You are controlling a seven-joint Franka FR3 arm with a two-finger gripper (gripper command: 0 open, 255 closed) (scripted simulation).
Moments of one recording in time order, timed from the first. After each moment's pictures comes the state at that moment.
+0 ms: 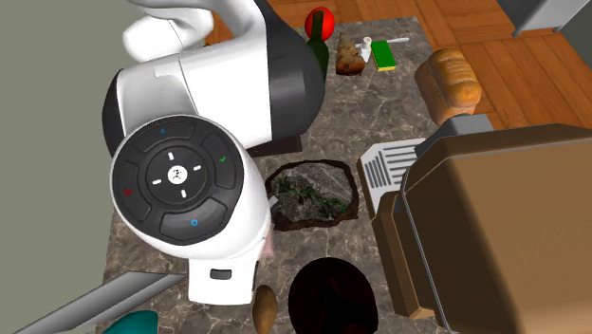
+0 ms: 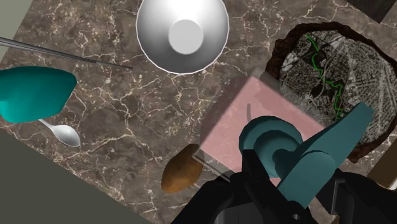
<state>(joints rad) -0.21 0.32 -0.33 -1.39 0.09 1.57 -0.34</state>
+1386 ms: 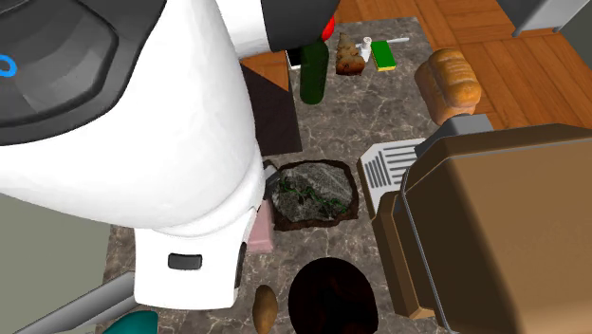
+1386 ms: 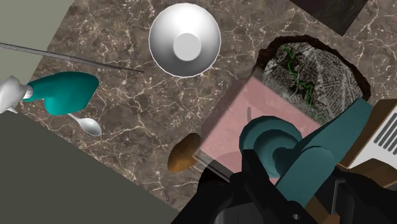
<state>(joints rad) -0.26 0.44 -0.33 -0.92 0.13 1.23 -0.34</state>
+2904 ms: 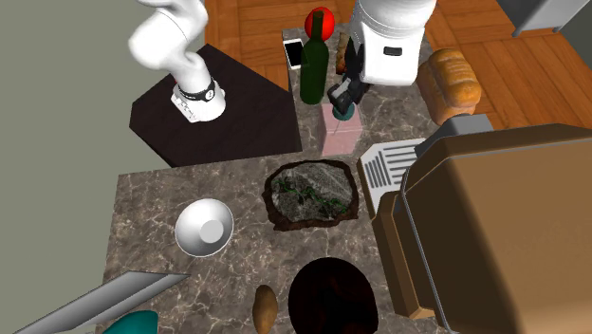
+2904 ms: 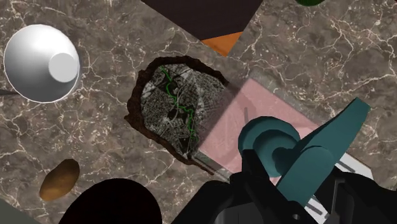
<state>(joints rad) 0.13 0.09 -0.13 -1.52 0.06 1.51 0.18</state>
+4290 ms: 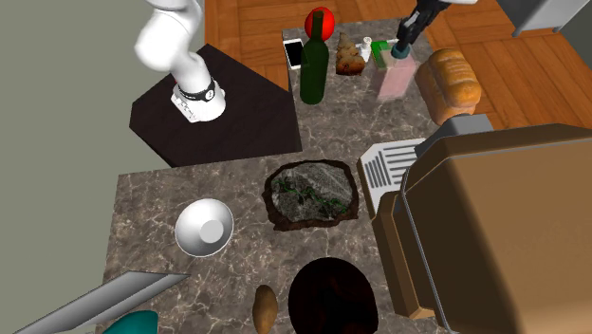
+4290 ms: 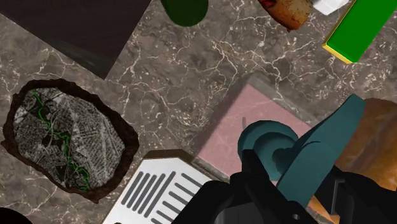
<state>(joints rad) 0.39 0.30 0.06 -1.35 0.07 1.57 0.63</state>
